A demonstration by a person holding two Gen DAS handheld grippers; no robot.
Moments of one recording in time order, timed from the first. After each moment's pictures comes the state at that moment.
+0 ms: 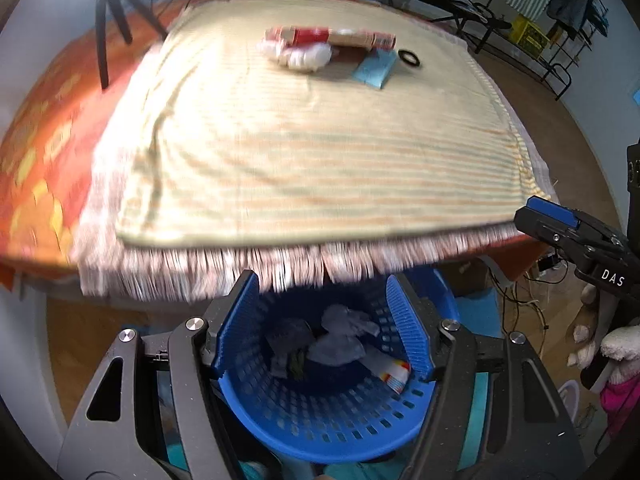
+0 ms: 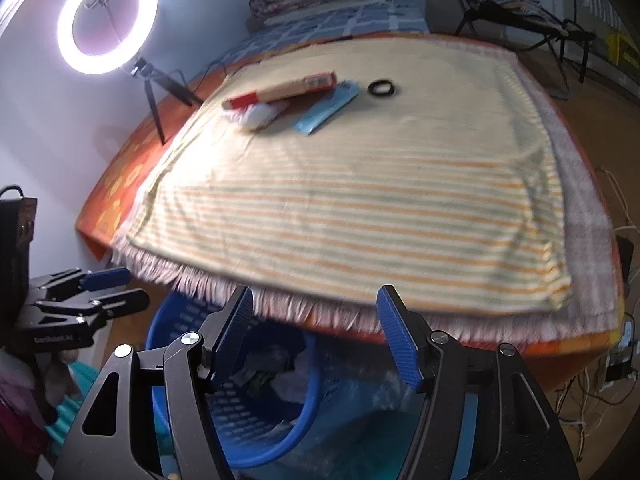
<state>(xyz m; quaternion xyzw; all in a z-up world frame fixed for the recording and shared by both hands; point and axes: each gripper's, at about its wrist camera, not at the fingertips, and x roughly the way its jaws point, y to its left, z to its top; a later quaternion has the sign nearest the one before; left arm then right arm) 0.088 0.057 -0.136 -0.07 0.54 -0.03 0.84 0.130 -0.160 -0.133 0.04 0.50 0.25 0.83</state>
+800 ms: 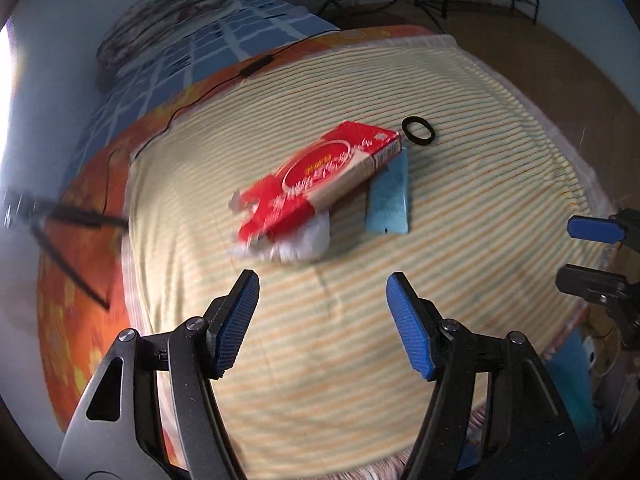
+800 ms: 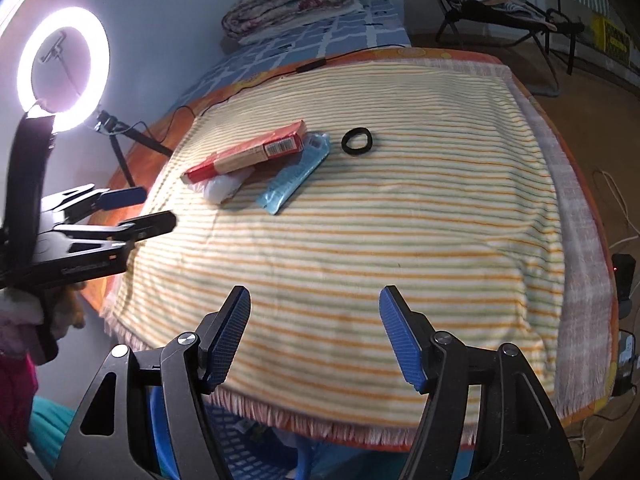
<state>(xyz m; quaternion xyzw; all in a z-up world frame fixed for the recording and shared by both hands) 0.264 0.031 -0.115 0.14 0.51 -0.07 0.85 0.221 -0.155 -0.122 0.08 0.50 0.23 0.83</state>
